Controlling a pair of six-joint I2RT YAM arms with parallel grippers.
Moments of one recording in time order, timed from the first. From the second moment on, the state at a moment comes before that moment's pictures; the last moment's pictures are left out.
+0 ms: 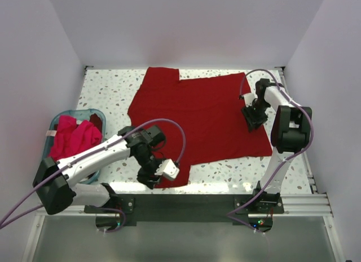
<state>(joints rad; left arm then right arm) -0.87 1.29 0.97 -1.22 0.64 1.03 -0.08 2.01 1.51 -1.04 -0.10 -0.48</state>
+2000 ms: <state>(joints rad) -0.33 1.49 0.78 -0.63 0.23 0.81 -0.08 1.70 0.97 -0.98 0.00 -0.70</state>
